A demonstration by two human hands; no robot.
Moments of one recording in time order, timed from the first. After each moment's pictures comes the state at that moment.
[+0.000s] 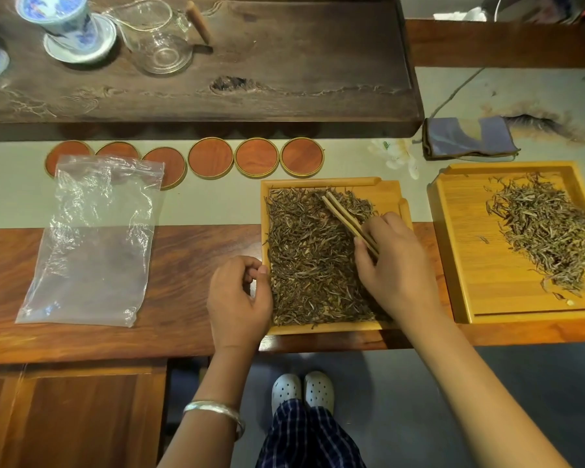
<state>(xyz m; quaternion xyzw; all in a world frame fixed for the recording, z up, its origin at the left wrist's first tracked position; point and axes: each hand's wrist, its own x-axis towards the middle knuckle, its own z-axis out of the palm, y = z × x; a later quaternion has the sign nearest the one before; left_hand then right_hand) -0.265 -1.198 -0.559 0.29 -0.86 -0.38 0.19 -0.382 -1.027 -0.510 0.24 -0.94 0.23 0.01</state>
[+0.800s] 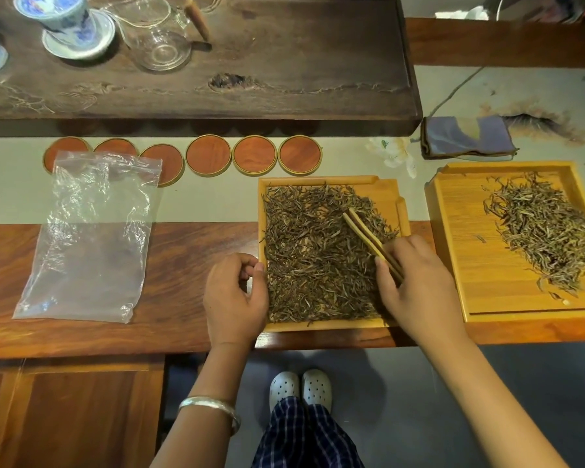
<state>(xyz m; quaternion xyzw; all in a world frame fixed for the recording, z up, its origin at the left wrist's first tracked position) -0.264 -1.198 -0.561 0.28 -0.86 -0.37 0.20 -0.367 -0.989 -0.510 0.23 -0.95 0.21 -0.01</state>
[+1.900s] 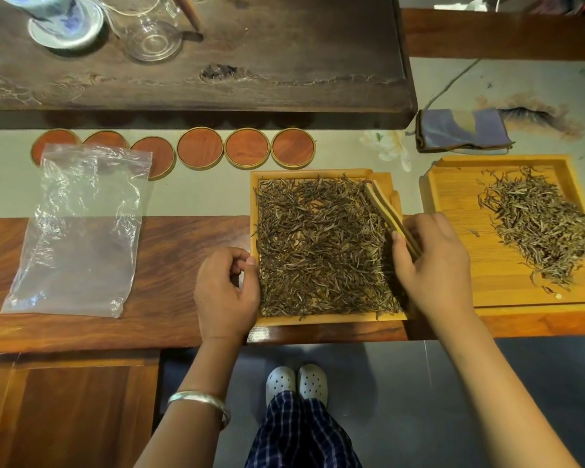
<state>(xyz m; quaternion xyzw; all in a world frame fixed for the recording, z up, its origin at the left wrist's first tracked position) -0.265 -1.199 -0.564 0.27 -0.87 -0.36 0.20 -0.392 -0.972 -0.514 0.18 -0.95 0.24 0.03</state>
